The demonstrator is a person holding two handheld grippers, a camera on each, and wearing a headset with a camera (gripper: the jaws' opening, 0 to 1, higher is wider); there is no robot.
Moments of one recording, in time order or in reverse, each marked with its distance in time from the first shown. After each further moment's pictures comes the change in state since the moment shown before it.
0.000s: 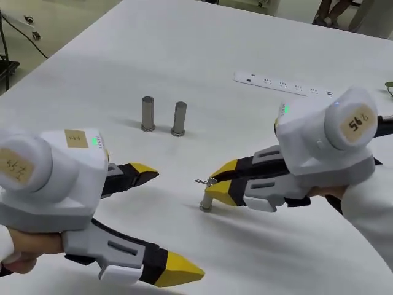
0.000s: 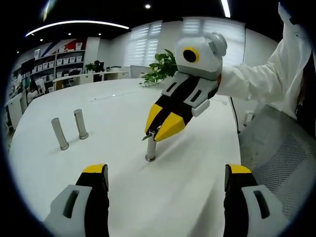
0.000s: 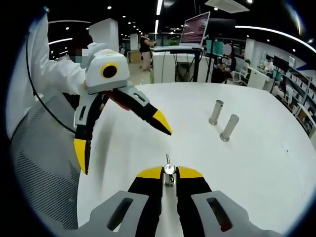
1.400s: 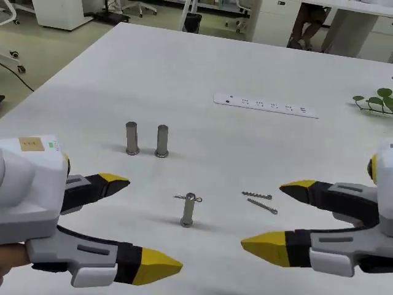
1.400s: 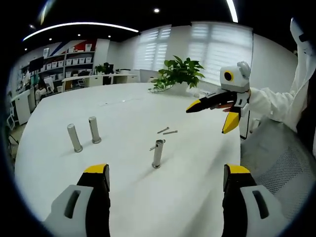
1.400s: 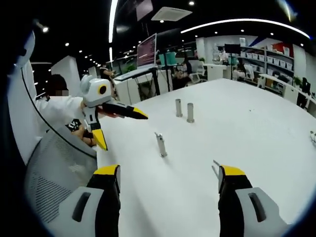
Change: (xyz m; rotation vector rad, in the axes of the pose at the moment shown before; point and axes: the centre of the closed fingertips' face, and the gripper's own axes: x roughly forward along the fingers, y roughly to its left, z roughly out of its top) left arm -0.022 0.006 0.022 -0.038 -0.034 0.080; right arm -0.101 0.010 -0.044 0.363 -0.166 -0.239
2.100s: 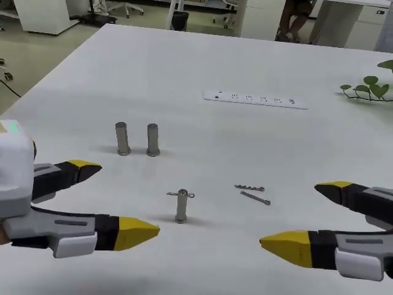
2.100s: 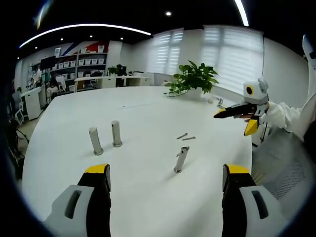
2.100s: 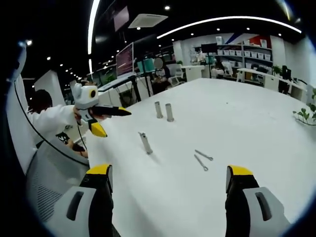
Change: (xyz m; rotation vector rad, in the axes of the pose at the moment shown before) left arm -0.013 0.041 0.015 -0.043 -0.037 0.102; right arm -0.026 -0.021 -0.009 0.131 -0.055 -0.150
